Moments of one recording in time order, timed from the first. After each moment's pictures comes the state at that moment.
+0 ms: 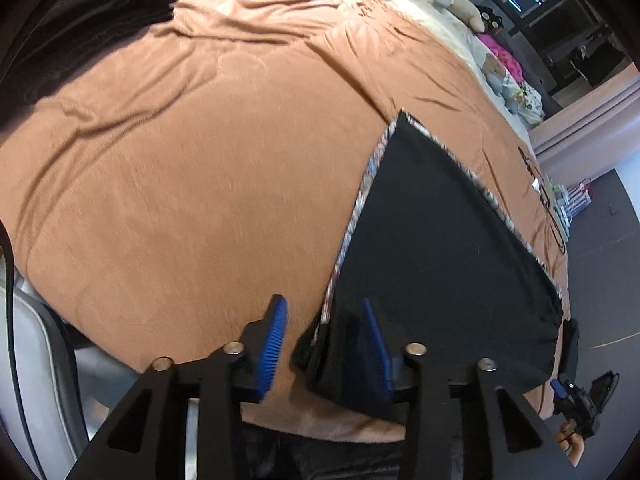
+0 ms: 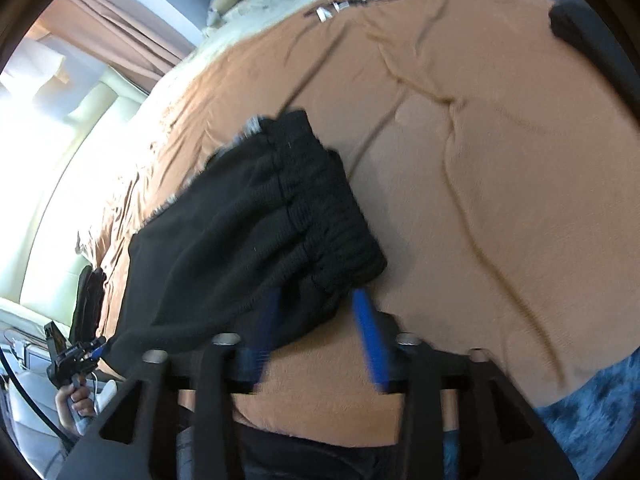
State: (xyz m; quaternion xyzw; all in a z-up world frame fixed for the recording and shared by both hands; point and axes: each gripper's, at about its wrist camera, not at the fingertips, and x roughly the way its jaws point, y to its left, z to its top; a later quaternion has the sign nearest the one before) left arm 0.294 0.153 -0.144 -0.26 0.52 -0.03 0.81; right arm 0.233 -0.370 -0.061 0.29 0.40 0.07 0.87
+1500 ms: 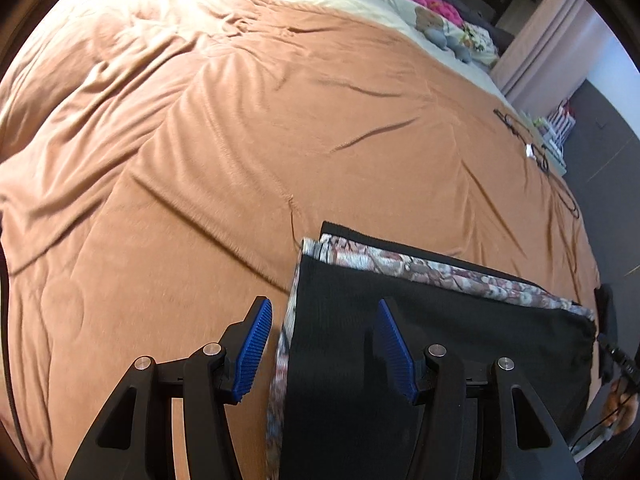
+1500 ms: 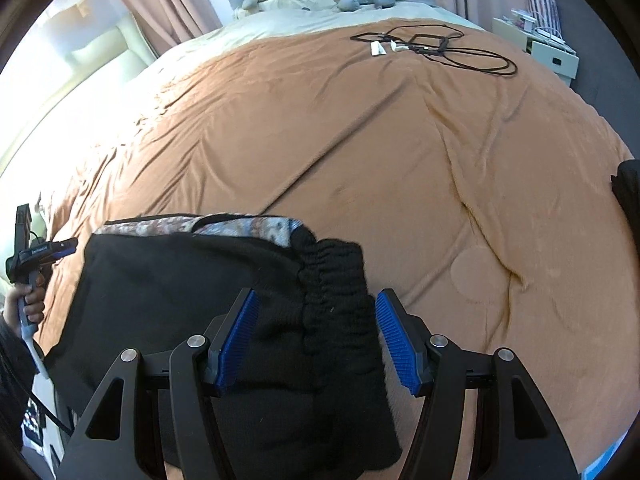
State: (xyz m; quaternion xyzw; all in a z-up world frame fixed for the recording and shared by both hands) left arm 0.521 0.076 -0.142 -0.10 0.52 -0.12 0.84; right arm 0.351 -0.333 -0.034 0.13 0.41 0.05 0.90
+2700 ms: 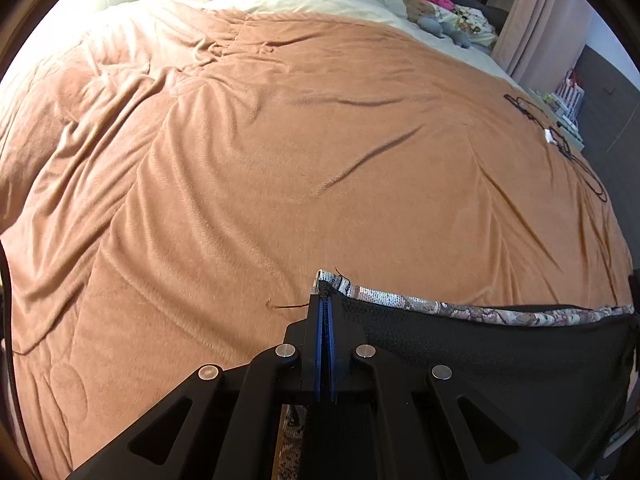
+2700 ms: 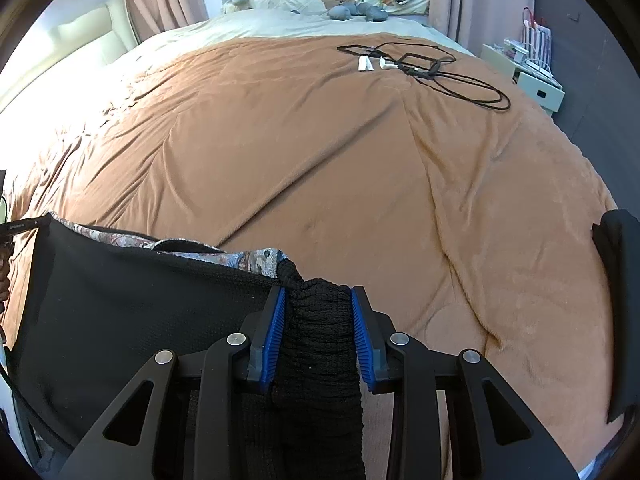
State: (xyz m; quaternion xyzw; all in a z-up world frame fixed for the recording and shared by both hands) left arm 0.571 0.039 -0.147 -0.02 0.51 -0.10 0.86; right arm 0.394 -0.312 -0.036 0.06 0.40 -0.01 0.91
